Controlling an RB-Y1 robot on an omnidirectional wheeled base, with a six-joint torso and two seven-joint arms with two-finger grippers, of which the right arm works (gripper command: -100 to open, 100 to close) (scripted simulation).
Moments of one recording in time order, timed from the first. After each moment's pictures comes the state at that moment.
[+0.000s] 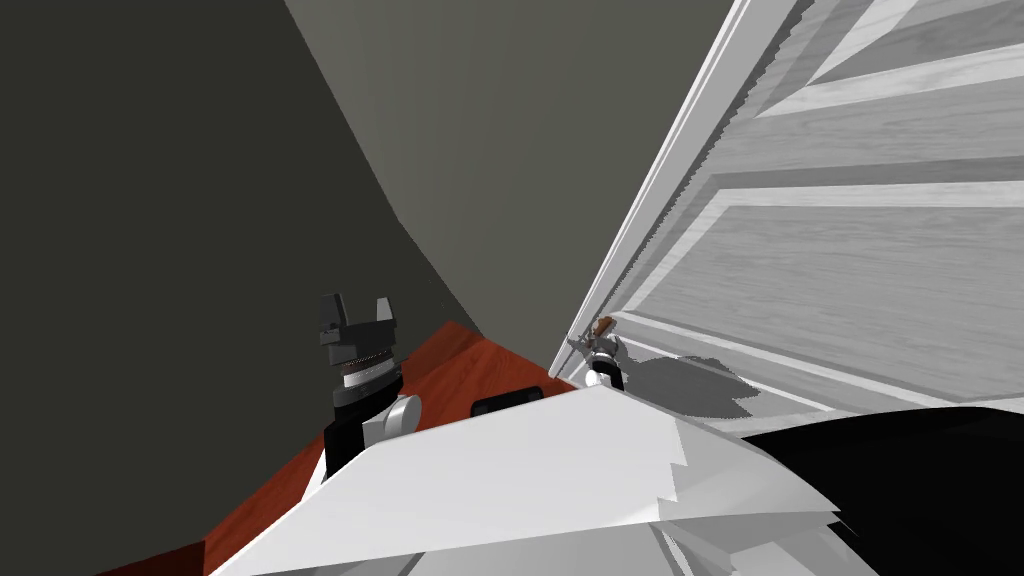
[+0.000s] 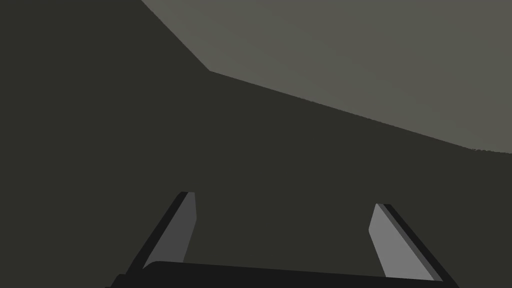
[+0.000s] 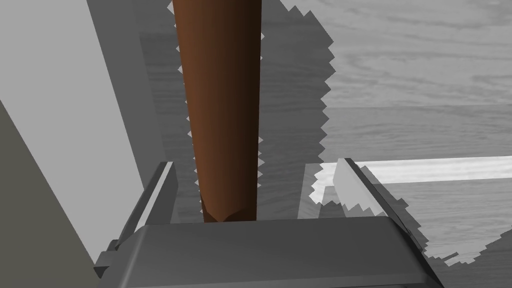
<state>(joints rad) 0.06 -0.35 0.03 -0.72 -0.90 -0.88 -1.33</state>
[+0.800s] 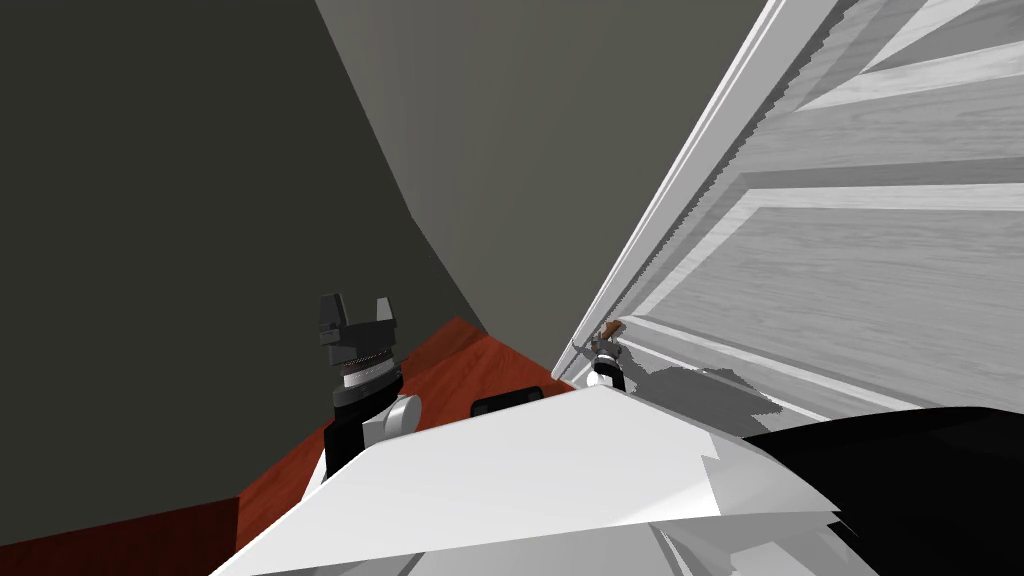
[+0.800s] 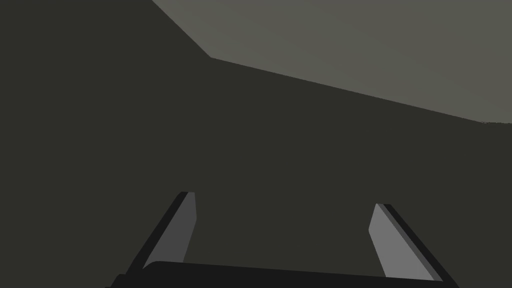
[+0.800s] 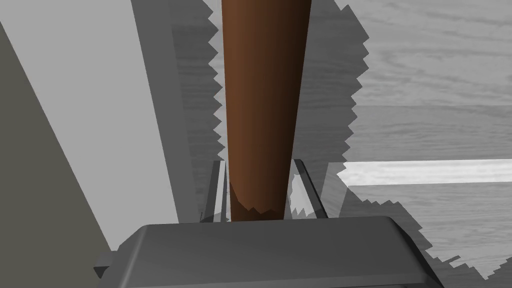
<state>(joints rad) 0.06 -0.34 -0.02 -0.70 -0.90 -0.88 -1.33</state>
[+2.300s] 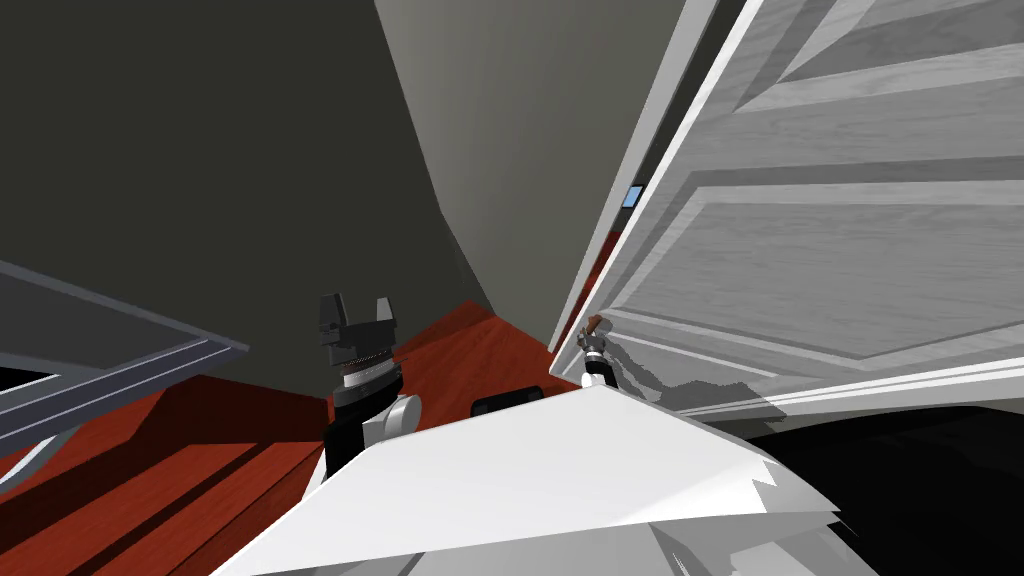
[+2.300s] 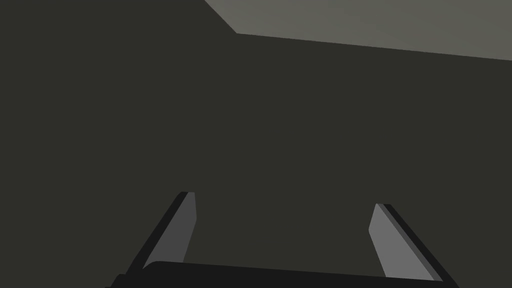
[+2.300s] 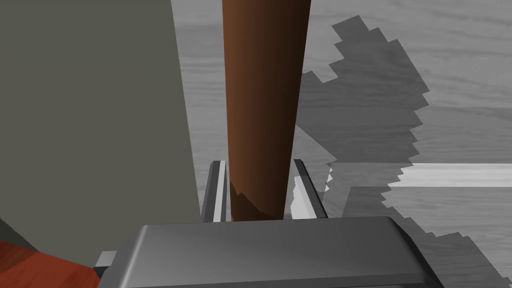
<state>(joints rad) 0.08 -0.36 0.13 -0.79 -0.80 -0.86 -1.39</state>
